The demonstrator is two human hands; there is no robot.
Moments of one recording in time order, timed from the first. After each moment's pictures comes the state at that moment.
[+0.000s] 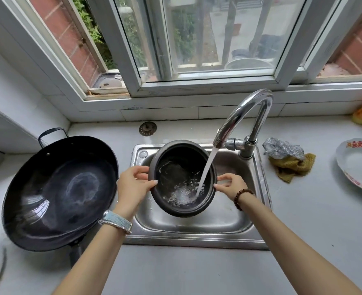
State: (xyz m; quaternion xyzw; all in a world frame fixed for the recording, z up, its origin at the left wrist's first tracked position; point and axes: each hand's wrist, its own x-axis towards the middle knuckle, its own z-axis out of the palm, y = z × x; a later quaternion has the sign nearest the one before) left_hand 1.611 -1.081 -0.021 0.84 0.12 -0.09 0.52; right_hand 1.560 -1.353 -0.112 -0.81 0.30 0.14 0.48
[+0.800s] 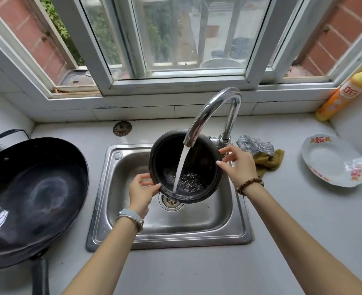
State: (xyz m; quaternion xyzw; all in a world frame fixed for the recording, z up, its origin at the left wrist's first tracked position) left_hand 1.603 -1.148 -0.108 0.72 0.17 -0.17 0.65; right_hand 1.548 -1.414 -0.050 -0.90 0.20 -0.11 0.38
